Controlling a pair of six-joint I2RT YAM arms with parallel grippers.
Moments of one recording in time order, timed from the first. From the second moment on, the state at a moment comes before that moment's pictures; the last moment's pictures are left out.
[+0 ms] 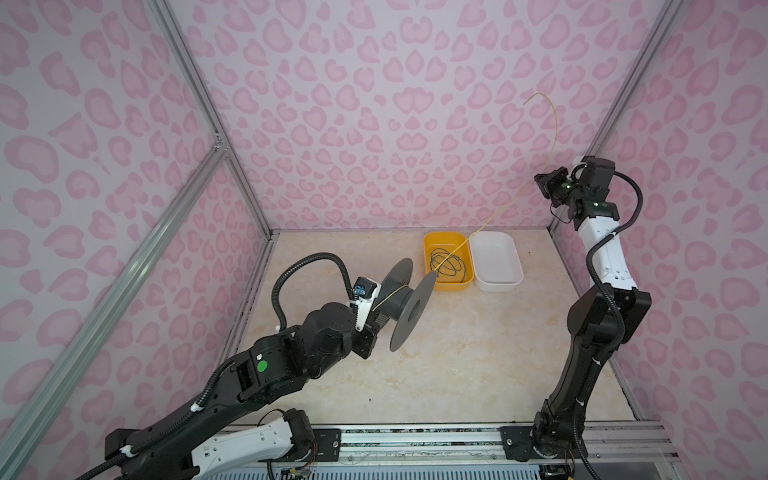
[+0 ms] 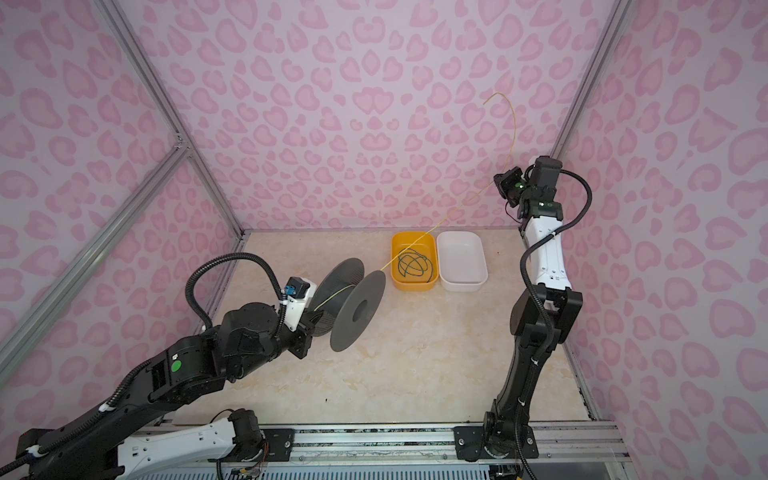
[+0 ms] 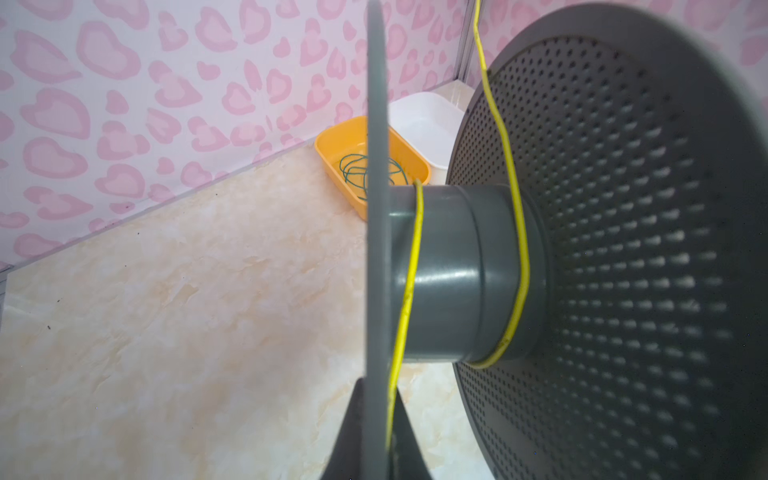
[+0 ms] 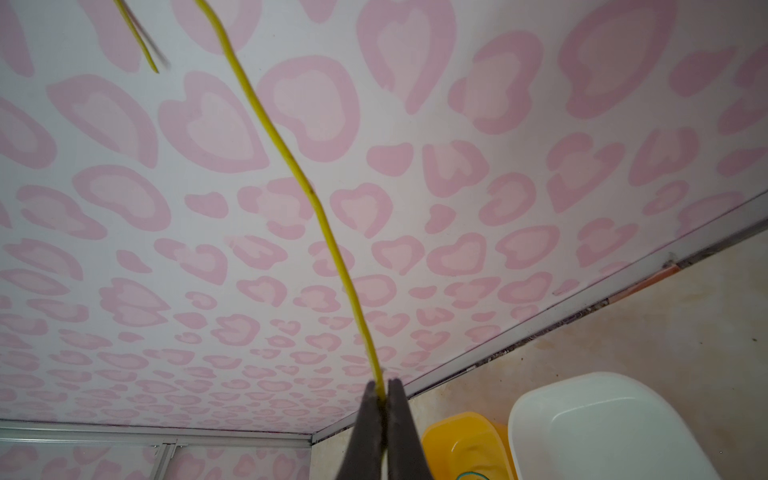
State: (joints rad) left arm -1.04 0.87 1.18 -0.81 -0.38 -0.22; right arm -0.22 2.07 2.14 -0.33 -0.46 0.89
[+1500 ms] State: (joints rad) left arm -0.48 1.35 1.64 -0.22 -0.16 -0.55; right arm 0.27 1.26 0.96 0.00 -0.11 0.65
